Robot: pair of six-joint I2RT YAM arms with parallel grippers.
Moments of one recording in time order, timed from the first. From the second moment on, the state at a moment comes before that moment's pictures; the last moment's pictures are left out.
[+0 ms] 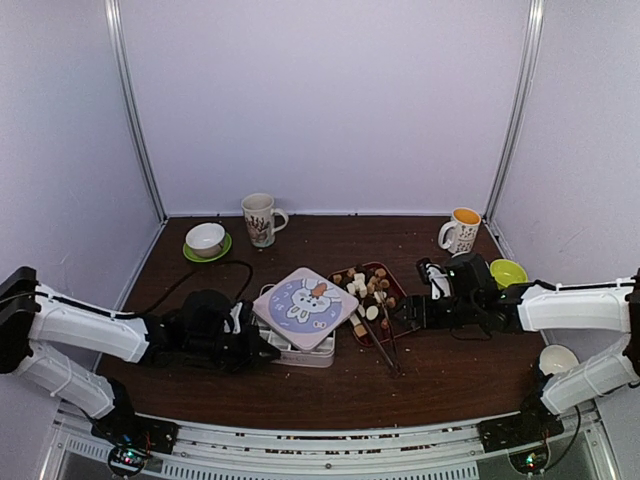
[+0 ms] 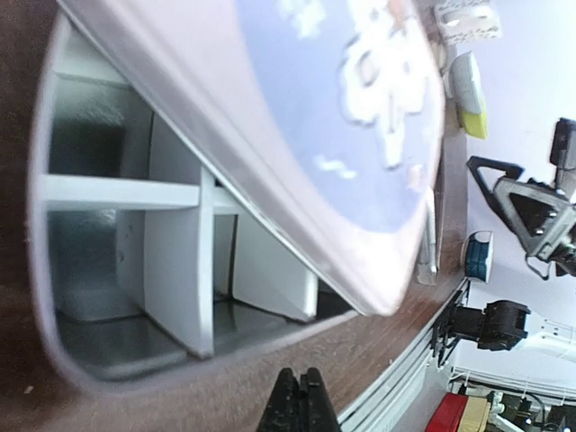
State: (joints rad) left arm -0.94 1.35 0.46 0.24 0.20 -1.15; right arm 0.65 1.28 0.58 -0.01 -0.16 0.52
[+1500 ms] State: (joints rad) left arm -0.60 1.28 0.48 0.27 0.30 -0.80; right arm 0.80 1.40 0.71 -0.01 -0.06 0.64
